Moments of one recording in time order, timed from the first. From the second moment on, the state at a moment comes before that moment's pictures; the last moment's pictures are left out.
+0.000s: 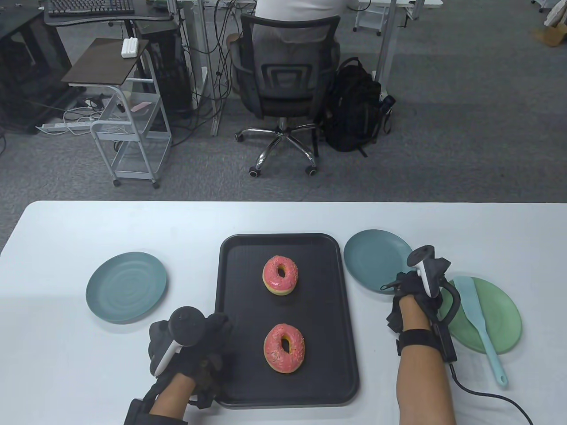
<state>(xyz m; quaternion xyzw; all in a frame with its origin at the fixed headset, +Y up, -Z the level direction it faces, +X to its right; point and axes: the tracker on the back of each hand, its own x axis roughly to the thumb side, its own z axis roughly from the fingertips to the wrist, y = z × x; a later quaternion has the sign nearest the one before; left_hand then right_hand) -0.210 -0.741 -0.316 -0.06 0.01 0.26 0.96 0.293 -0.756 -0.459 -0.38 0.10 0.92 0.11</state>
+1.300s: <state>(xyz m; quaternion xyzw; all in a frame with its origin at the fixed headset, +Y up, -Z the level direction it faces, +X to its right) -0.255 -0.714 -0.326 -0.02 0.16 0.20 0.97 0.200 -0.701 -0.283 0.06 -0.07 1.00 0.03</state>
